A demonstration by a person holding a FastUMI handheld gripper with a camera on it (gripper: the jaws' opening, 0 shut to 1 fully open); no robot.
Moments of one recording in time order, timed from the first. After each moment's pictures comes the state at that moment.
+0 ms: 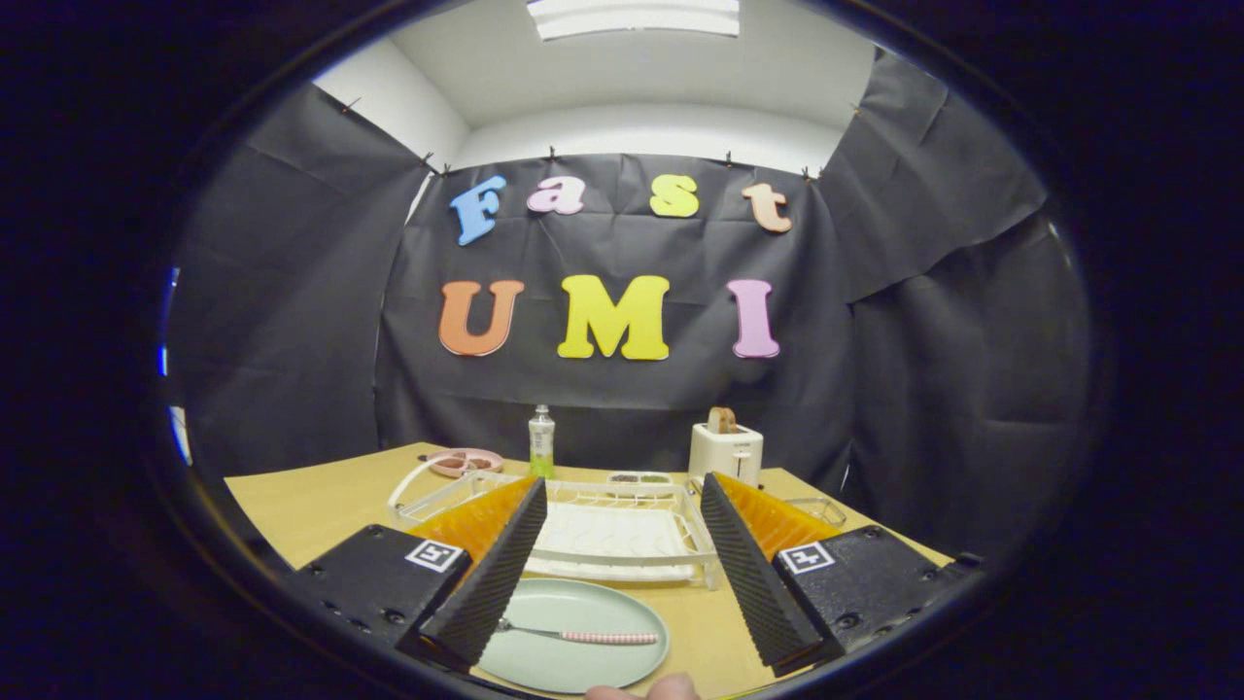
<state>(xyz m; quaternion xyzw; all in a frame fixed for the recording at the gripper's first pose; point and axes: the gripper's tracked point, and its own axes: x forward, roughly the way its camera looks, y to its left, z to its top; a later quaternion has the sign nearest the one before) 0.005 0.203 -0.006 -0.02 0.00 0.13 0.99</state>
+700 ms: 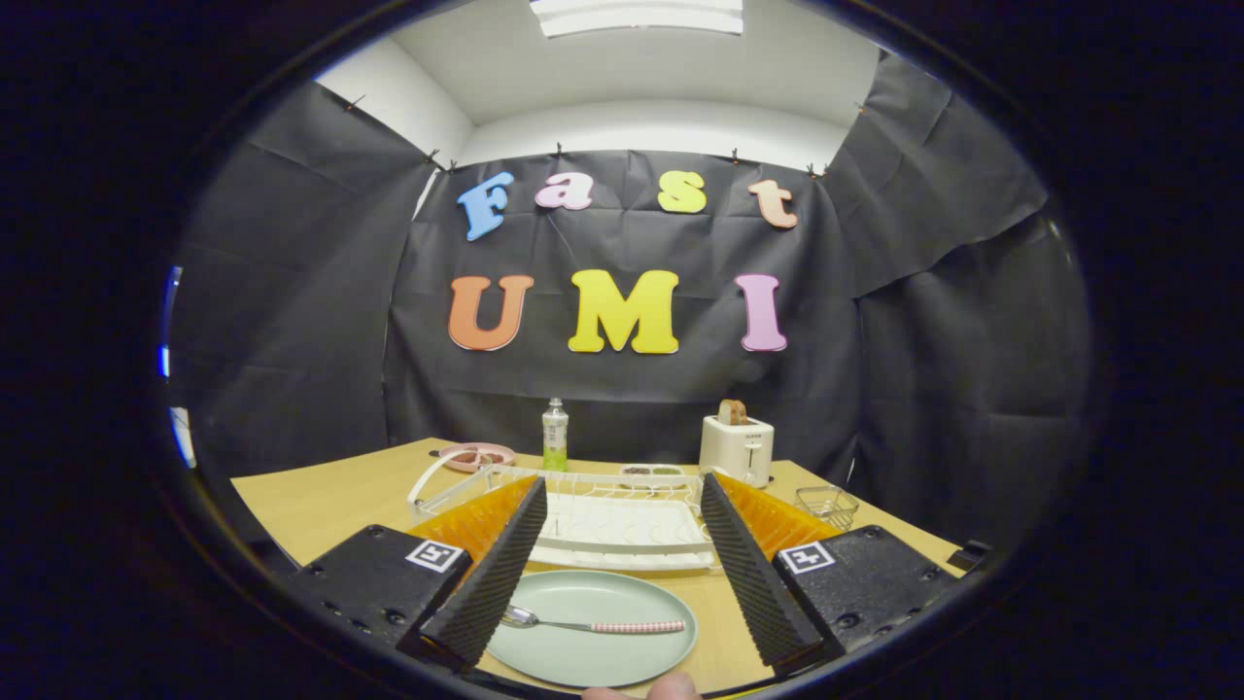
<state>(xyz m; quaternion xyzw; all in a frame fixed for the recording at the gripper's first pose) -0.010 0.223 -0.011 -0.03 0.00 0.13 0.99</state>
